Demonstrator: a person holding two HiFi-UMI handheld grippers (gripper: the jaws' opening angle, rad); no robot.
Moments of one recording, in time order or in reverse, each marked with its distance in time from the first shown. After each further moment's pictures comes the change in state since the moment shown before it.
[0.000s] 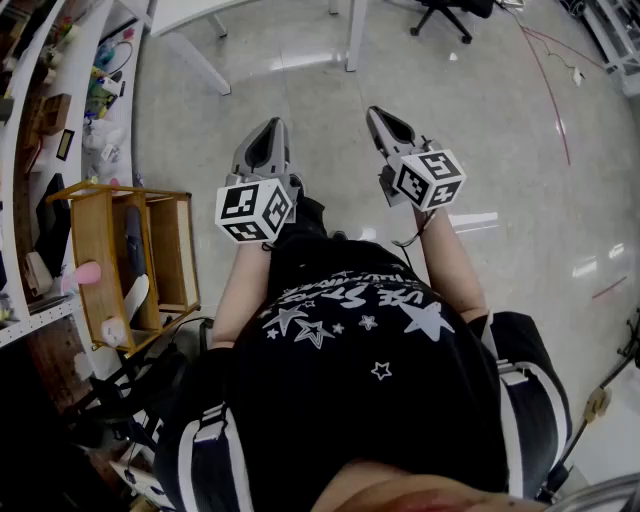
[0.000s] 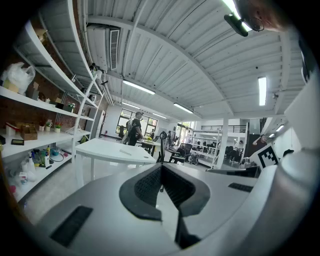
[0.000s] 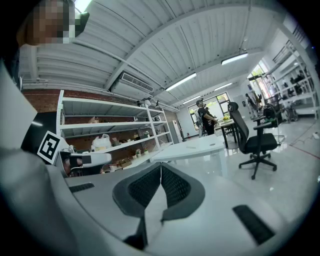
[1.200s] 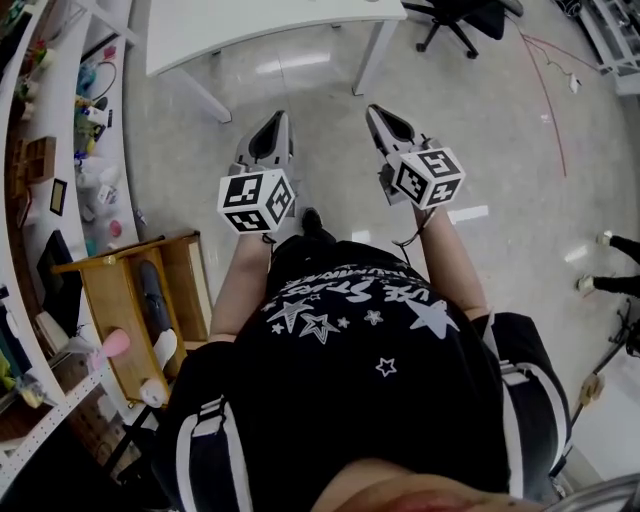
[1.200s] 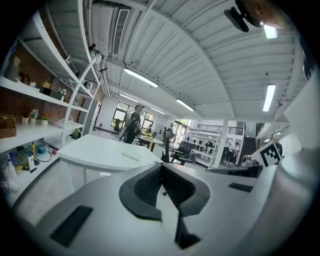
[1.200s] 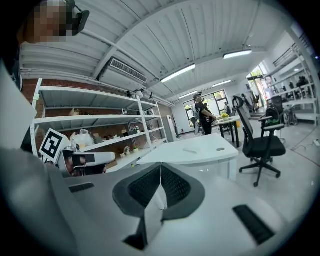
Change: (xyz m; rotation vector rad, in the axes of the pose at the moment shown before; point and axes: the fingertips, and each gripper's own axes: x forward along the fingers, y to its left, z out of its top) left arm 0.186 0.188 0.047 -0.046 0.055 -0.070; right arm 0.245 -0.041 0.052 -0.019 0.057 -0.075
